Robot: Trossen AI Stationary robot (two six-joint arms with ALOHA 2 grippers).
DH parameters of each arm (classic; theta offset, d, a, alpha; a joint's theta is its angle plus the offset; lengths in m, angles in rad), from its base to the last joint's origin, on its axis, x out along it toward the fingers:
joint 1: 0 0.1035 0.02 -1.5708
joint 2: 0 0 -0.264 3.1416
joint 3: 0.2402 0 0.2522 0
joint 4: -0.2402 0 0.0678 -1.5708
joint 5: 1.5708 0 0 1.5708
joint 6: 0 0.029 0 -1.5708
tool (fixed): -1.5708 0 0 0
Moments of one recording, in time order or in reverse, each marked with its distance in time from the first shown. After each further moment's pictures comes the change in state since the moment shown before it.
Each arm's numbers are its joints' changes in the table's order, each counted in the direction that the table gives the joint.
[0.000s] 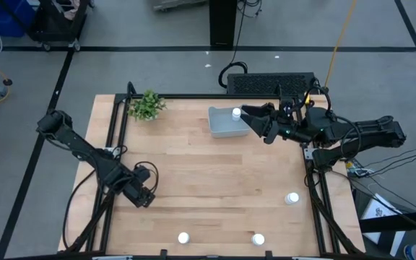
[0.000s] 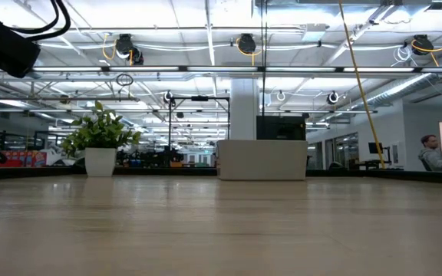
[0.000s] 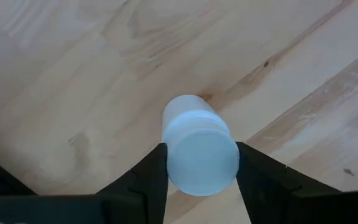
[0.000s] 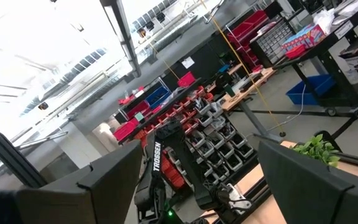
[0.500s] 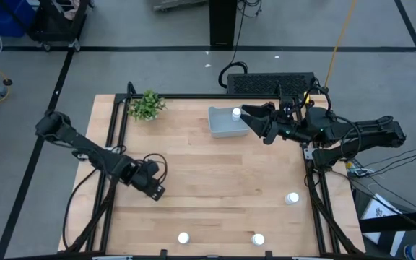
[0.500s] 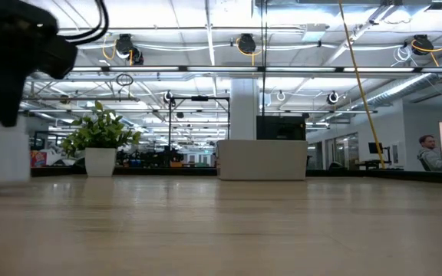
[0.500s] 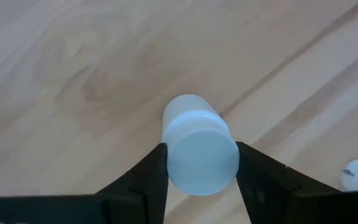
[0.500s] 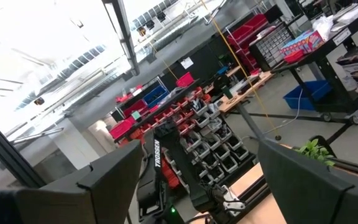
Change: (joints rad) left arm 0.172 0.000 0.000 0.157 0.019 0.150; right arm 0.000 0.000 0.000 0.000 -0.002 -0.036
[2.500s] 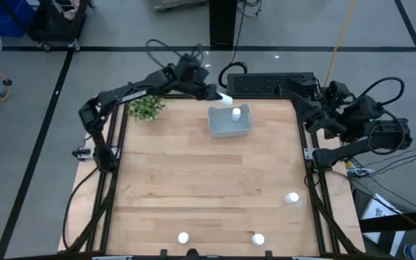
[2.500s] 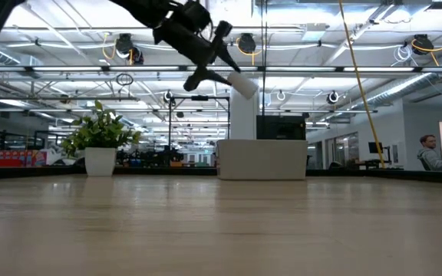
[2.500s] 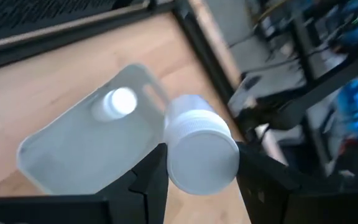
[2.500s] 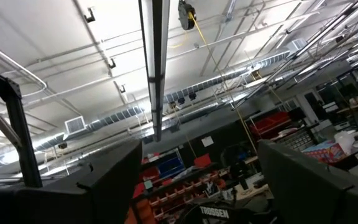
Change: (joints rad) left arm 1.034 0.572 0.897 0.290 -0.476 0.747; right arm 0.002 -0.213 0.000 0.195 0.003 -0.347
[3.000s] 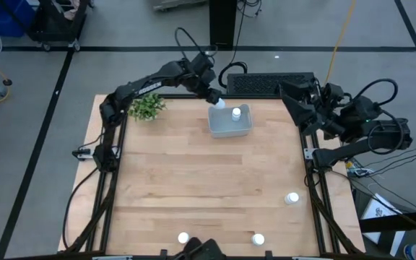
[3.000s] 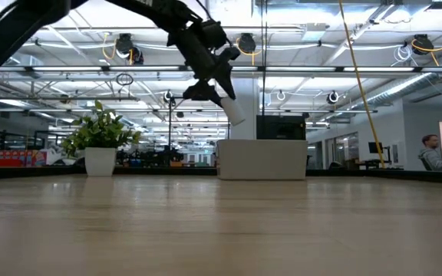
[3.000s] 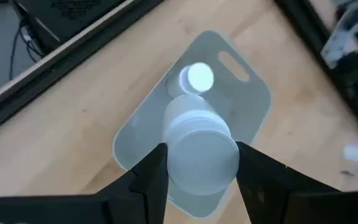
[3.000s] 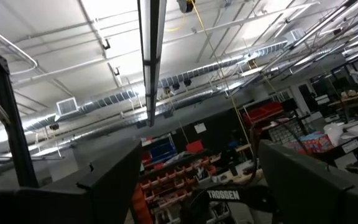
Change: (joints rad) left arm 0.009 0.240 0.354 -0.448 0.135 0.335; right arm 0.000 0.001 0.000 -0.070 -0.001 -0.019
